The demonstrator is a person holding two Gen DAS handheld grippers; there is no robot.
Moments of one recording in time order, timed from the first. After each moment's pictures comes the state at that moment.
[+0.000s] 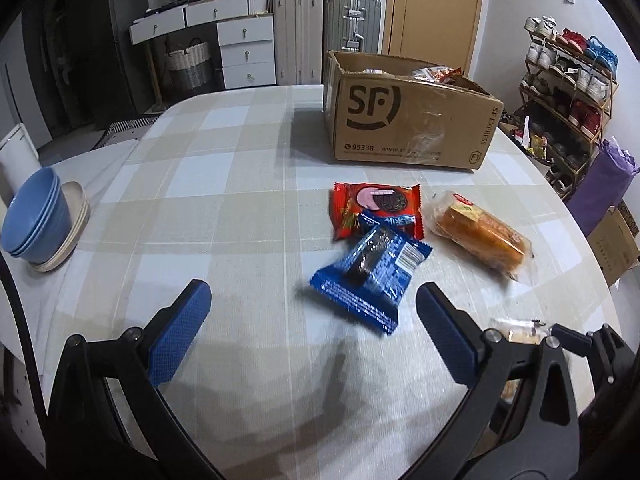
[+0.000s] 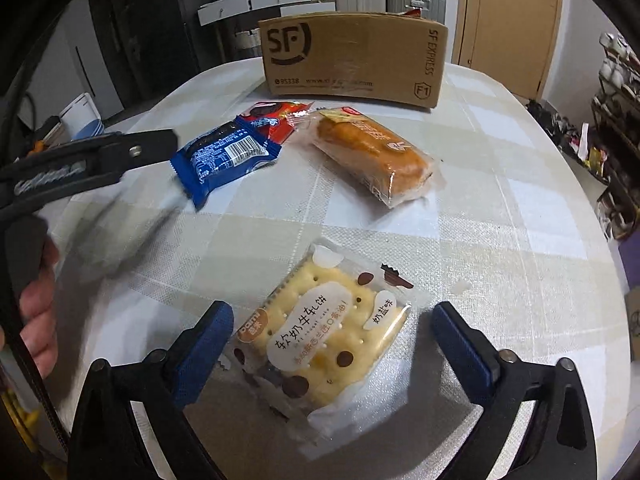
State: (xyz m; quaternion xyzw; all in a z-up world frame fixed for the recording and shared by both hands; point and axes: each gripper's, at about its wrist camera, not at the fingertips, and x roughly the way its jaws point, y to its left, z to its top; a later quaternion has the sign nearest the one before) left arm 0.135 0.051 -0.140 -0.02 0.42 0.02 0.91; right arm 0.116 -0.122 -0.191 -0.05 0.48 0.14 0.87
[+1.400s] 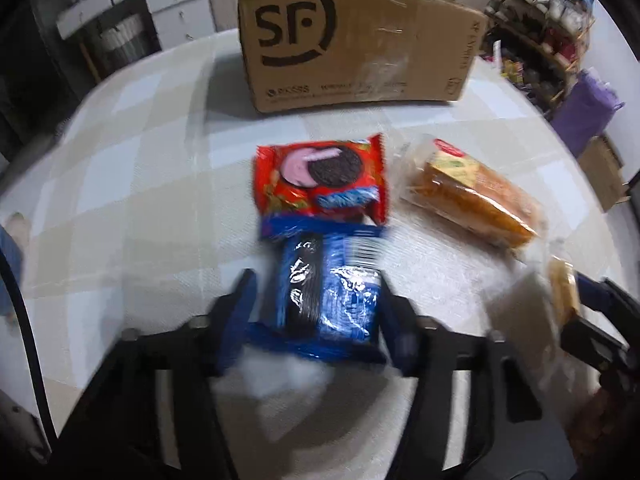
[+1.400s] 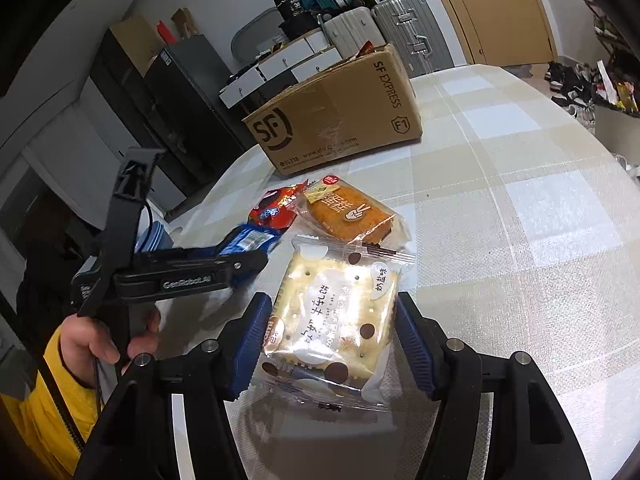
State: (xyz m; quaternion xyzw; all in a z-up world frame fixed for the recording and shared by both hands) left arm 0.199 0.021 -0.177 0.02 0.52 -0.07 0.85; right arm 0.136 -0.195 -0.180 0.16 0.41 0.24 0.87
